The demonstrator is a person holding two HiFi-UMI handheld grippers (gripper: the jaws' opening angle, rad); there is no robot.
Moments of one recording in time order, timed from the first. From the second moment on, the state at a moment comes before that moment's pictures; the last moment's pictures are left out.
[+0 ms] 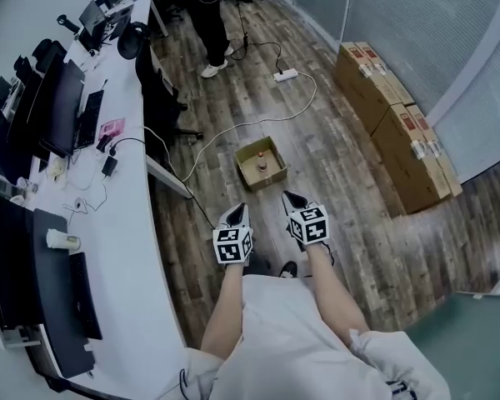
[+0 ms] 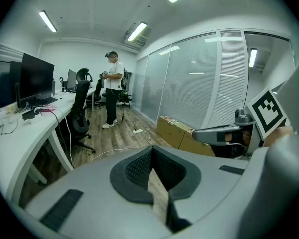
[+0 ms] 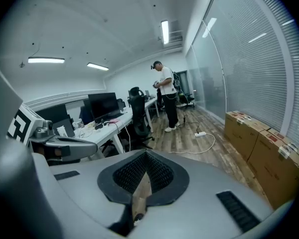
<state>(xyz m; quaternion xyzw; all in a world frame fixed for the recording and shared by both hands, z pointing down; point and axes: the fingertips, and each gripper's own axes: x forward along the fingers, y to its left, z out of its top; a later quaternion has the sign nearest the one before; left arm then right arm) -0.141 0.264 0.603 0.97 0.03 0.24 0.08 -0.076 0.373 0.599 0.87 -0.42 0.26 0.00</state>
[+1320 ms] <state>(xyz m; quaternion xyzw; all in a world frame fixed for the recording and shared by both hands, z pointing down) 0.084 0.131 0.621 0.96 0.00 0.23 0.14 0.144 0.257 0.631 0.85 -0.44 0.30 -0.01</state>
